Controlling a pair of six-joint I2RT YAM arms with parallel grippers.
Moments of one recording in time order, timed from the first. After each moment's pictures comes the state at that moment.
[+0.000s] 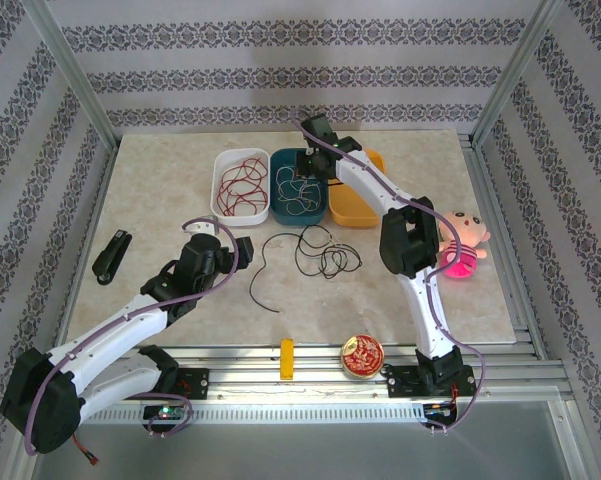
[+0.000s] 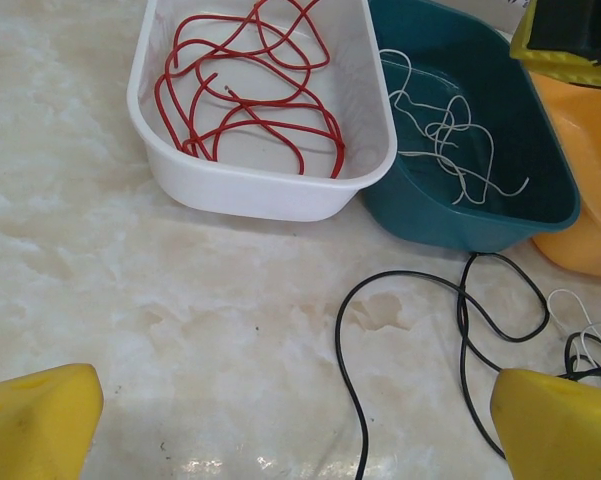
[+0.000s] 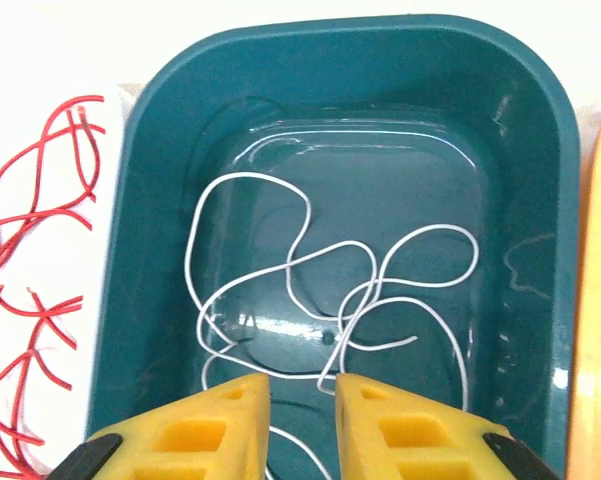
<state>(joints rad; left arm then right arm) -0.54 0.98 0.55 -0.15 -0.31 -0.58 0.46 2.34 2.18 -0.76 -0.05 0.46</state>
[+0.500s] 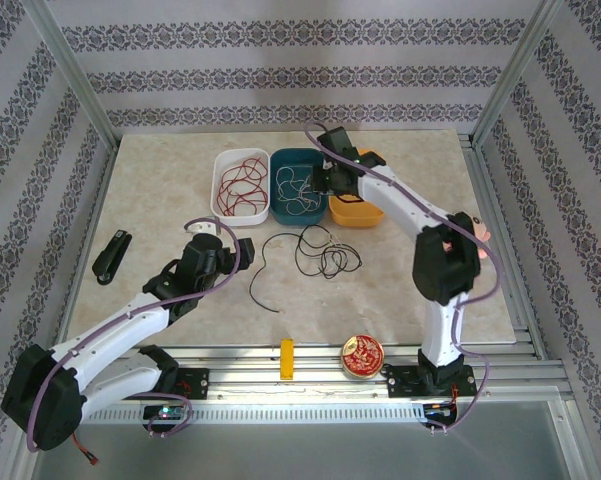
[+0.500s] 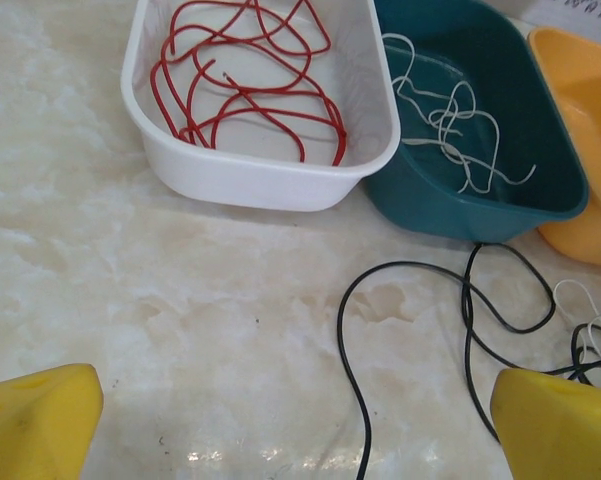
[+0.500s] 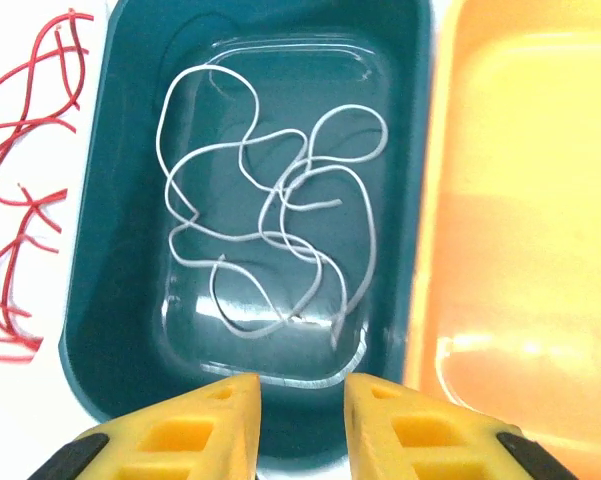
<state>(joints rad) -0.54 1.01 0.55 -0.15 -0.29 -0.58 0.47 1.93 1.67 -0.67 0.02 0.44</state>
